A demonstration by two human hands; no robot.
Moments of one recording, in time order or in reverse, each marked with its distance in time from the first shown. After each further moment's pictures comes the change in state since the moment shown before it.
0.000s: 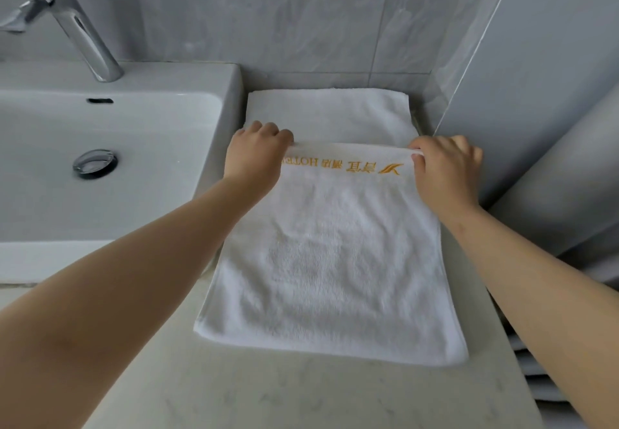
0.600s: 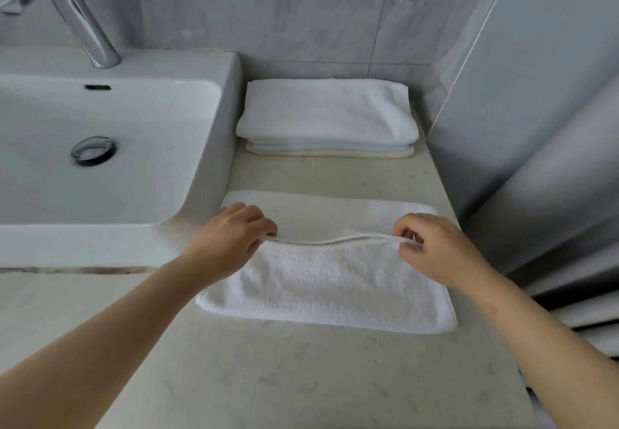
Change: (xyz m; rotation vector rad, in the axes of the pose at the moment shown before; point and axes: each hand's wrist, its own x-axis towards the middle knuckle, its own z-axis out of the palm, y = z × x) left_hand -0.122 -0.013 0.003 -0.270 -0.145 0.284; right_hand -0.091 0.006 -0.023 0.394 -0.560 -0.104
